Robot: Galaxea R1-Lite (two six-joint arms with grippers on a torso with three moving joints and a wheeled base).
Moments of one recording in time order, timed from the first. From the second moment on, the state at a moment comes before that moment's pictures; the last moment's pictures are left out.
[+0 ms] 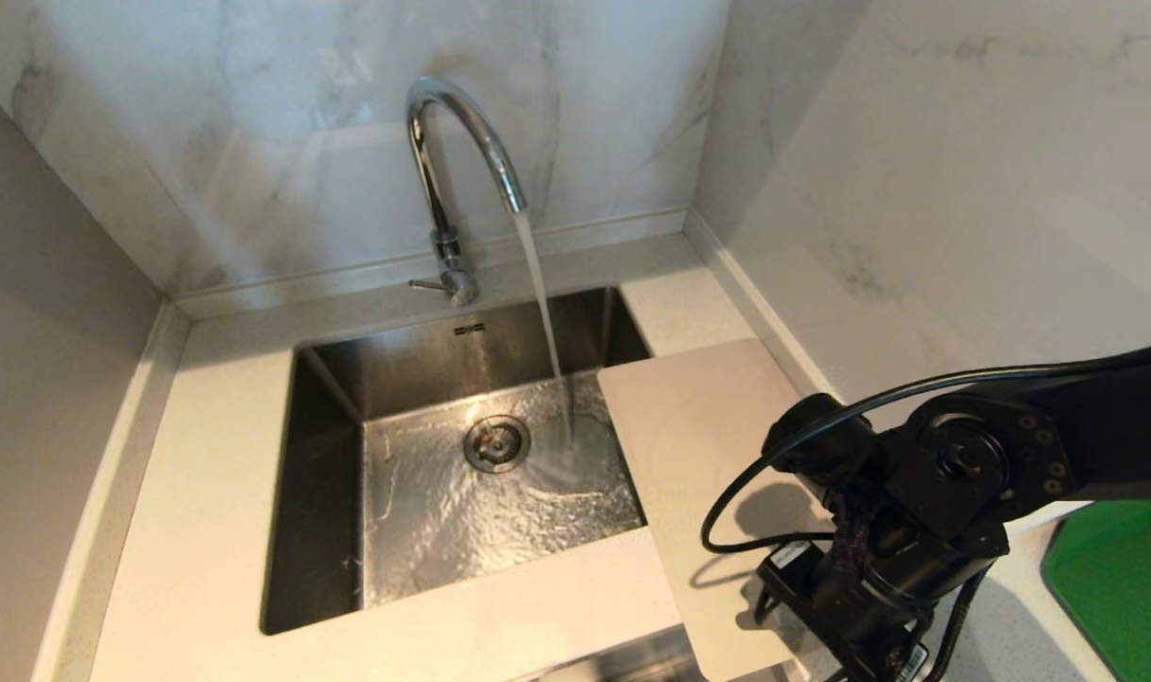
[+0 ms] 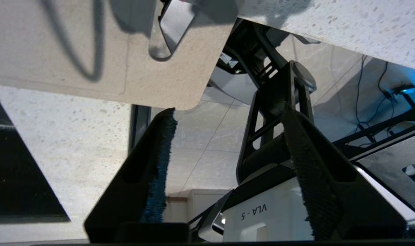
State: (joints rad) left arm 0.00 0.00 0.00 0.00 0.00 0.00; right arm 0.41 1.77 -1.07 0.66 0.07 1.36
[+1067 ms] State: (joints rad) left arm 0.00 0.00 0.00 0.00 0.00 0.00; right arm 0.40 1.84 -0.92 0.44 -0.04 1.46
